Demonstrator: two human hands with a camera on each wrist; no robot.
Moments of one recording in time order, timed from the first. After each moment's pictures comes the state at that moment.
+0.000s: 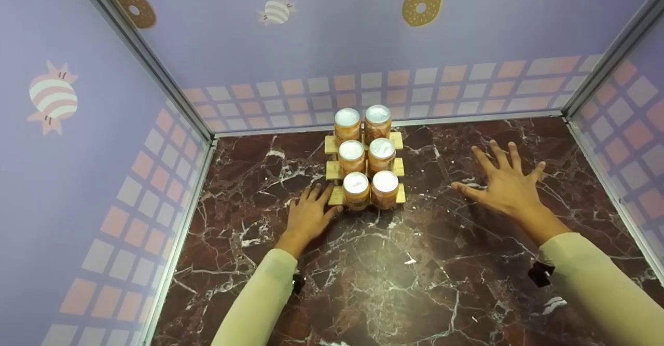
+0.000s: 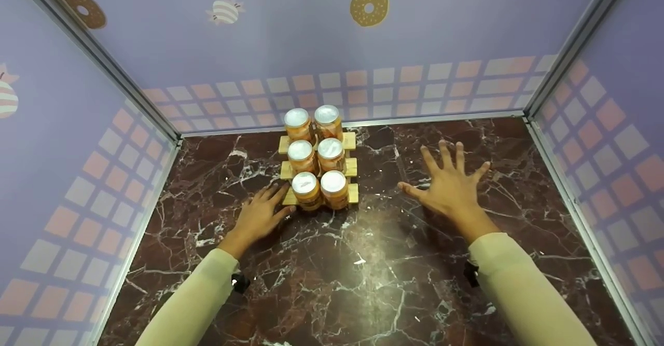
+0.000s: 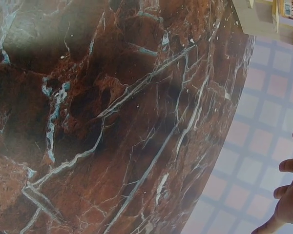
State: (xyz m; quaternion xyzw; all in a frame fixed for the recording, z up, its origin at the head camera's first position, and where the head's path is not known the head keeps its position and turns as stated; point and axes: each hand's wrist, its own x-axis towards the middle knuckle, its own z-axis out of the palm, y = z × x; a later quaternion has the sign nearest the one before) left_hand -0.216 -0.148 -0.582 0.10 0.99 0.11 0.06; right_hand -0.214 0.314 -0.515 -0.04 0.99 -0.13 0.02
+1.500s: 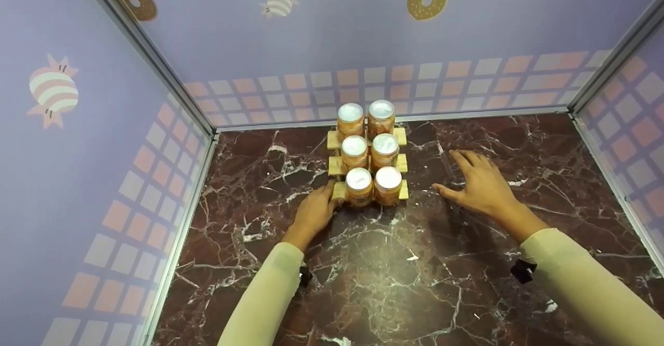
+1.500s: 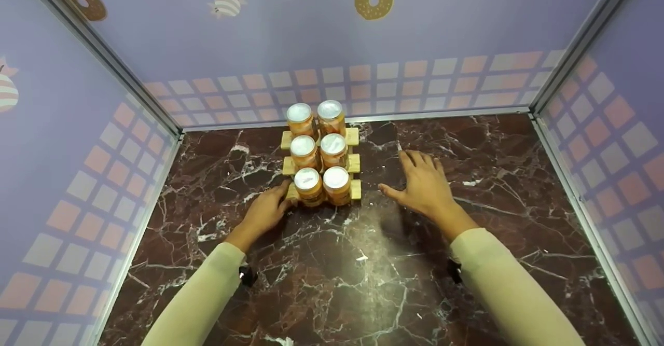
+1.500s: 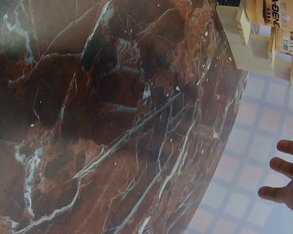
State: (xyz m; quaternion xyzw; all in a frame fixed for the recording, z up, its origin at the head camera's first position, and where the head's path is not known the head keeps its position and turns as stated) left_hand -0.265 -0.163 -0.682 0.14 0.97 0.18 -0.02; right_hand -0.221 0.266 -0.521 -0.14 0.98 -0.16 -0.03
